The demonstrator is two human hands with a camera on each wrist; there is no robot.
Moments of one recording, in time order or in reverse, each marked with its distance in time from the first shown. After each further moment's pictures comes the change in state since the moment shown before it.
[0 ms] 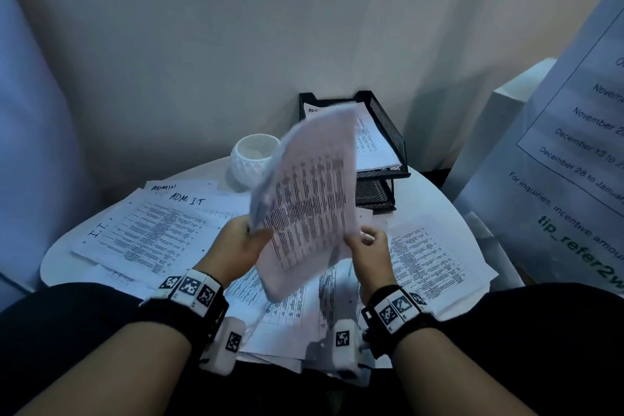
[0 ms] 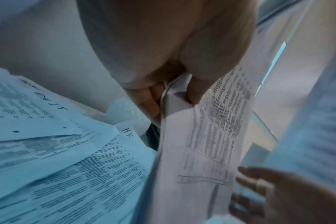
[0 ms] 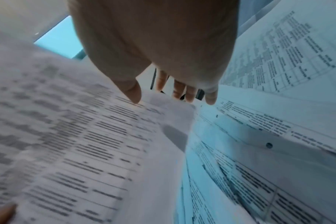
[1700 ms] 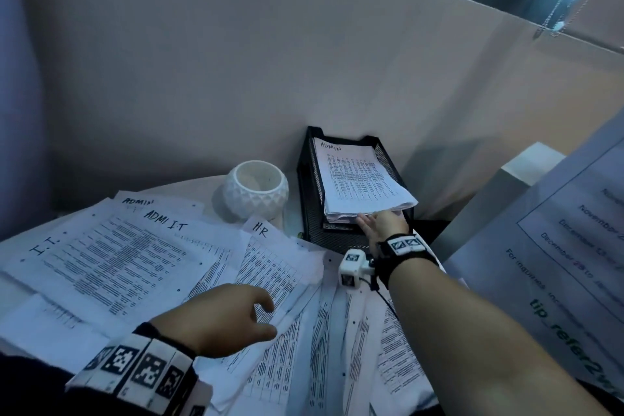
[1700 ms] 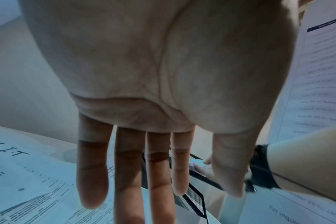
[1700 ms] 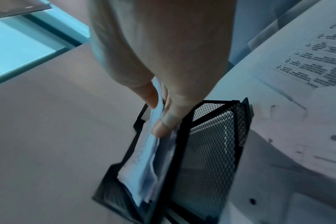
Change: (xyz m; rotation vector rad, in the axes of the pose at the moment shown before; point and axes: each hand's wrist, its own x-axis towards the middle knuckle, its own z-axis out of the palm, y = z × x) left_hand 0.013 0.000 -0.036 0.608 -0.462 -0.012; right_hand 0.169 -0.106 0.042 0.301 0.238 0.083
